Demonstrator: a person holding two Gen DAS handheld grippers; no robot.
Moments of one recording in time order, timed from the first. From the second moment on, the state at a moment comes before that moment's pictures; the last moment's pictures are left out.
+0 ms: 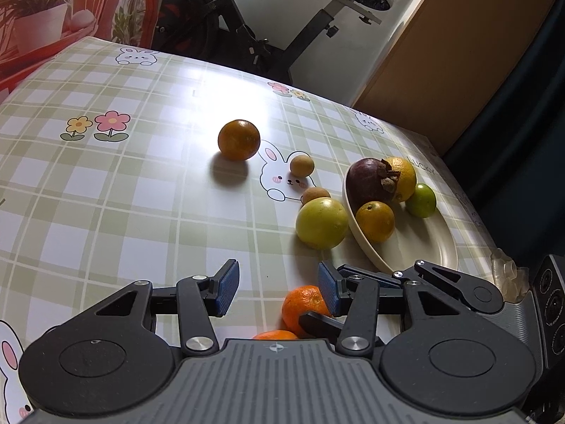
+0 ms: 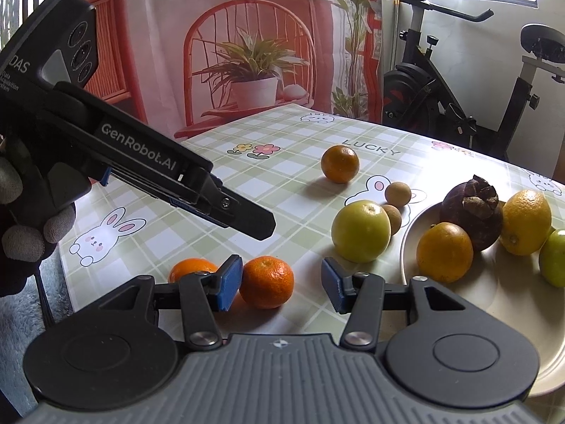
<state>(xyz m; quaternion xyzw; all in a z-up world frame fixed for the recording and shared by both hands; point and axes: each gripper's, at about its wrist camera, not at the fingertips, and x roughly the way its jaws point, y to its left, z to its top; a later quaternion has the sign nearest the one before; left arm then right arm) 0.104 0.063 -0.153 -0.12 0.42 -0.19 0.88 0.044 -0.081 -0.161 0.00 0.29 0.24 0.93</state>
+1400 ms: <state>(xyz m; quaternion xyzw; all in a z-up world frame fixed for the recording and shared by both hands) 0.097 0.013 -0.170 -0.04 0.45 -0.21 0.87 0.048 -0.085 -0.172 0.01 0.31 0.25 0.91</state>
